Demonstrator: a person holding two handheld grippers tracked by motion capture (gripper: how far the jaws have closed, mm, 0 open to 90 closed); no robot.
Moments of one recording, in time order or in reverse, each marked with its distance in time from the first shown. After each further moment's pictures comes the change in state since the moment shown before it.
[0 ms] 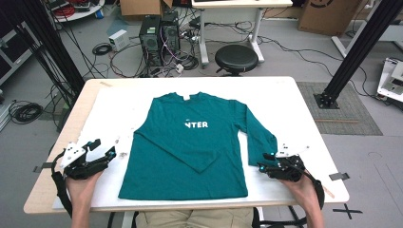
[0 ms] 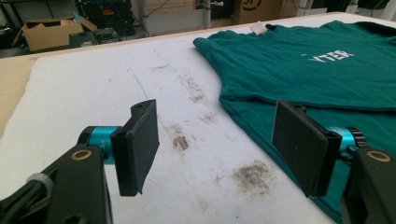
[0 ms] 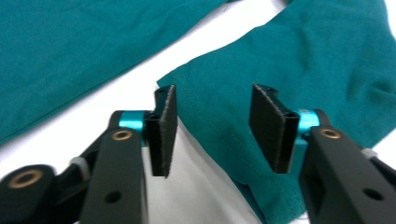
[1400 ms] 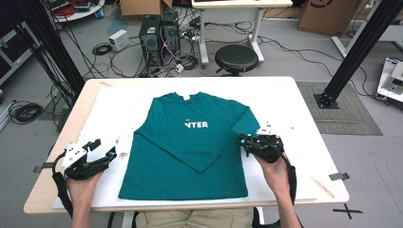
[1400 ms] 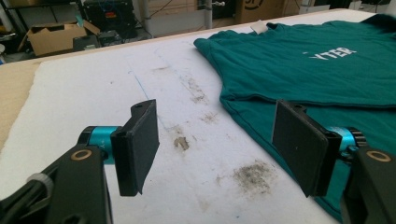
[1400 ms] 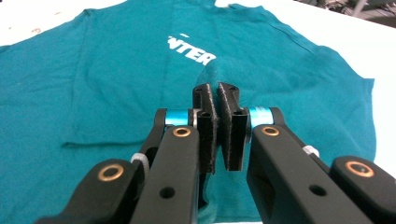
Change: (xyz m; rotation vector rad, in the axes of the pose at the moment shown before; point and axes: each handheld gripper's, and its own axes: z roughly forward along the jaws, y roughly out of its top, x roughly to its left) left arm -0.003 0.000 0.000 -0.003 0.010 0.017; right arm 0.031 0.092 0.011 -0.177 -0.050 0.112
